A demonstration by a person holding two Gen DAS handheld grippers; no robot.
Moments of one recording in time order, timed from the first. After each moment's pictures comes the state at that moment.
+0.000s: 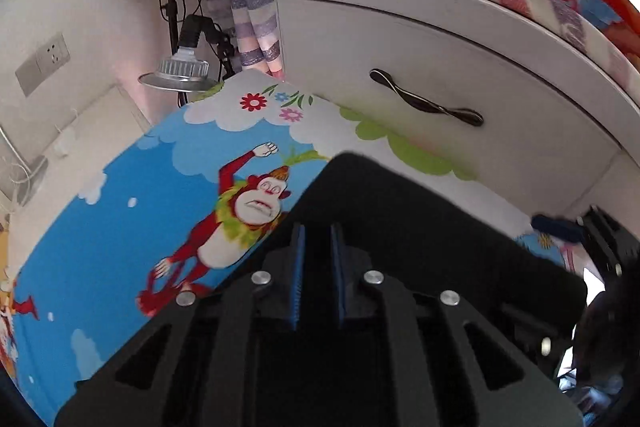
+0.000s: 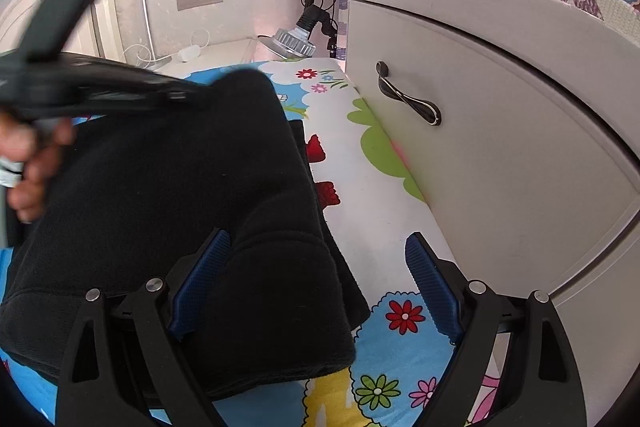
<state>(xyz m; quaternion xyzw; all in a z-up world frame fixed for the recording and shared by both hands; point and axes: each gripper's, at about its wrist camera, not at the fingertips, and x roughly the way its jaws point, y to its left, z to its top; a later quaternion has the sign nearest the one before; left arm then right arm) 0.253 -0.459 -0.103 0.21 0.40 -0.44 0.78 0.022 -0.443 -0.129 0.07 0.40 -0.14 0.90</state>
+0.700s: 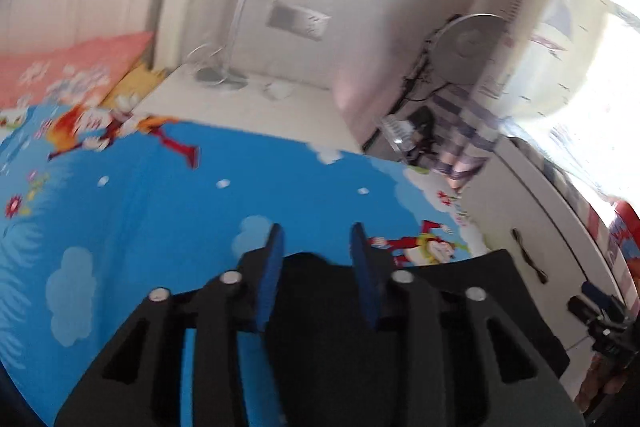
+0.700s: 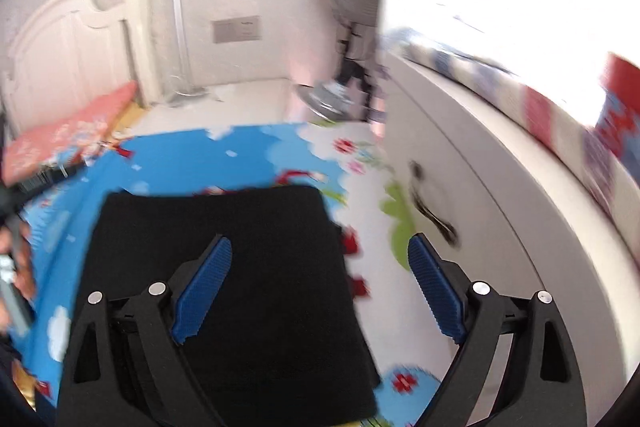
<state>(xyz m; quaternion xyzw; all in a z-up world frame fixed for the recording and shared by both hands) 0.255 -0.142 -0.070 -0.11 0.37 -0.18 0.90 0.085 -0.424 -0.028 0.05 0.37 -0.05 0.93</state>
